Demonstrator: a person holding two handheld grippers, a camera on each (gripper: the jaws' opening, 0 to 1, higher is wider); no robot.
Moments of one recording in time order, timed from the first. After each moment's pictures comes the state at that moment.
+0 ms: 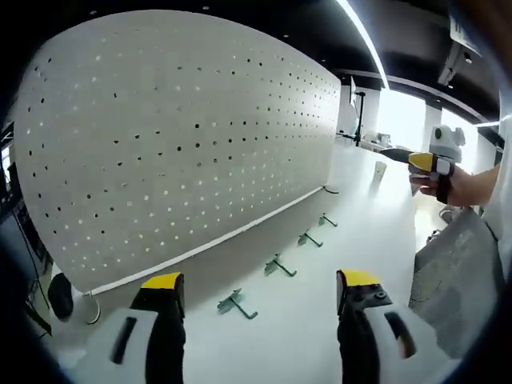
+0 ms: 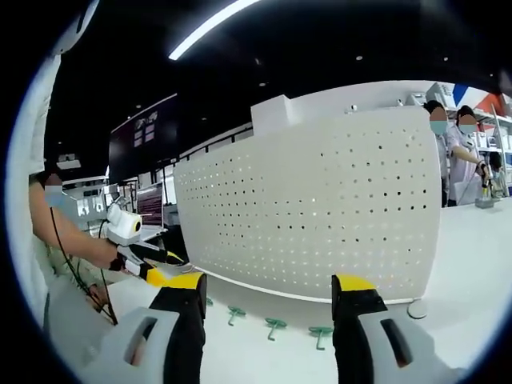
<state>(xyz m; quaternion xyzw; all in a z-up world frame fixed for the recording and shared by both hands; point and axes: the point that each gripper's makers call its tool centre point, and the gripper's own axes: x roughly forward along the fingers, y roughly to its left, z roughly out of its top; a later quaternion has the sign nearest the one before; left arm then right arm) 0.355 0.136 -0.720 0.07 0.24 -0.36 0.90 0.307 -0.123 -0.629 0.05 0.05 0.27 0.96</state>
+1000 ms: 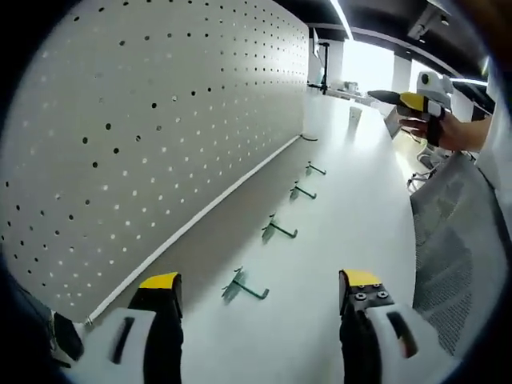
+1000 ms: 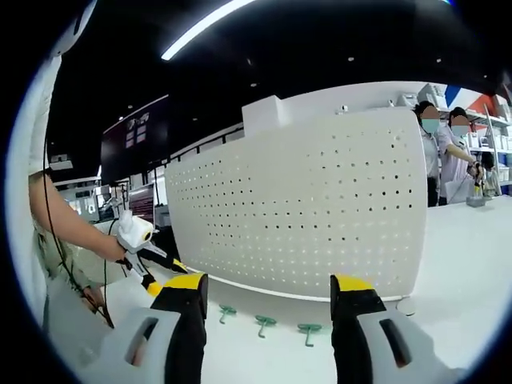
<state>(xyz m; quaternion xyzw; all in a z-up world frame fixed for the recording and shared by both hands) 0.364 0.133 -0.760 0.17 0.32 -0.44 0.82 0.306 -0.139 -0.629 0.05 0.05 0.24 0.97</state>
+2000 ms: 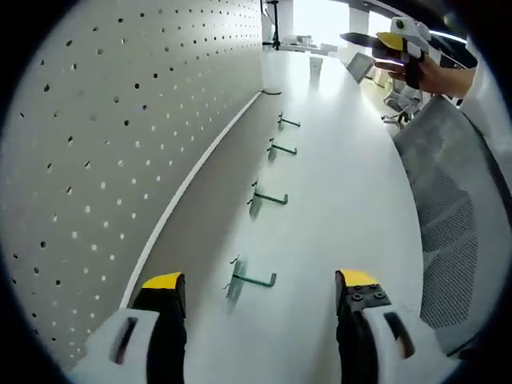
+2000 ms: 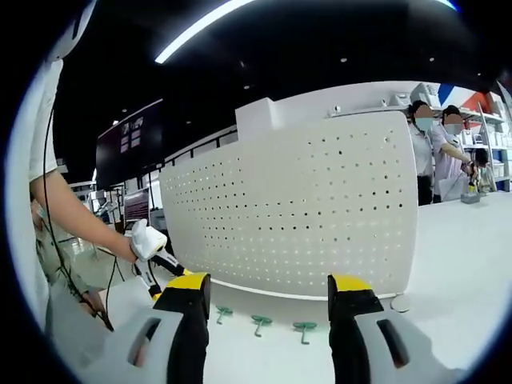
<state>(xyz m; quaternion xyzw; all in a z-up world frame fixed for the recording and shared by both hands) 0.370 0.130 -0.795 0.28 0.37 -0.51 0.72 0.301 -0.148 -0.628 0.06 0.05 0.23 0.97</state>
